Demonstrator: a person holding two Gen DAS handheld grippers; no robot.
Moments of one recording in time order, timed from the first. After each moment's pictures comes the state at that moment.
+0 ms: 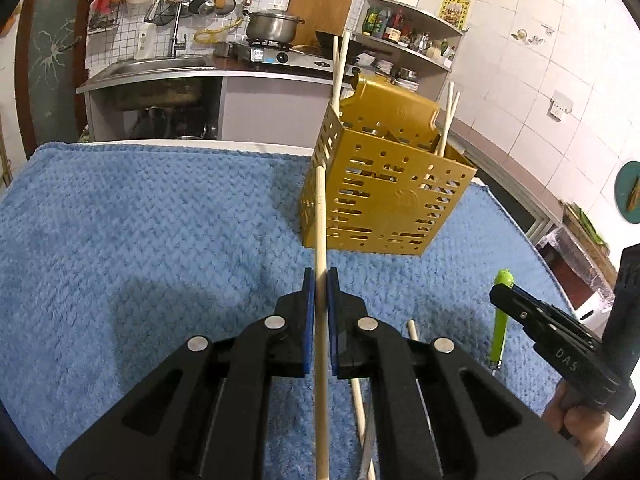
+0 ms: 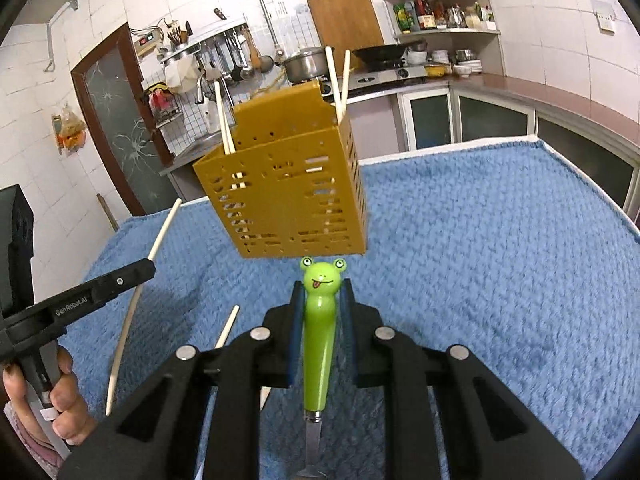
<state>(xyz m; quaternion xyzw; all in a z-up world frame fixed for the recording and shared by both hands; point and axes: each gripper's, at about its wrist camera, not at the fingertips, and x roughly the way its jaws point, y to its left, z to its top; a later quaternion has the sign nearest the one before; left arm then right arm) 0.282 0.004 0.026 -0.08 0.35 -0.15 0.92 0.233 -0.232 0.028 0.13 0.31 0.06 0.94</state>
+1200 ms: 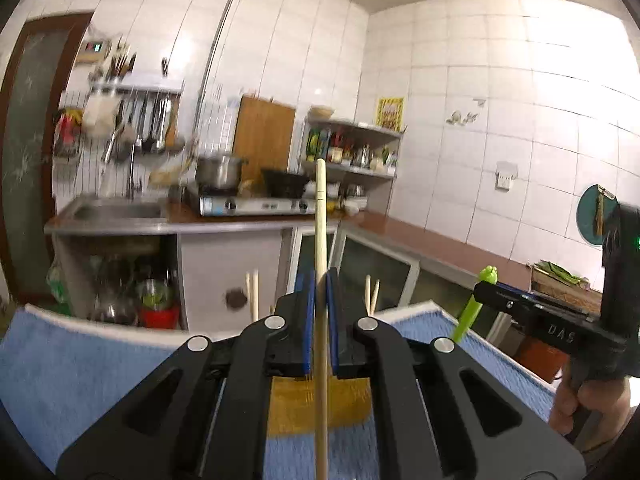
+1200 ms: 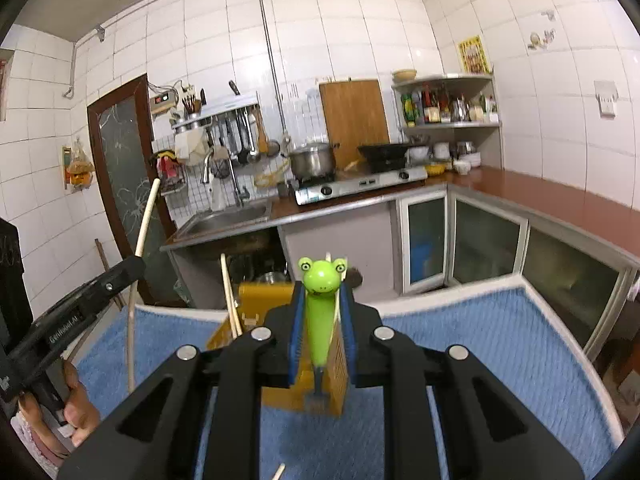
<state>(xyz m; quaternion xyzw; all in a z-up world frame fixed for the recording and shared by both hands) 0.301 -0.039 0.170 -0.05 0.11 -0.21 0.97 0.273 -0.272 0.190 0.09 0.16 0.05 0.98</state>
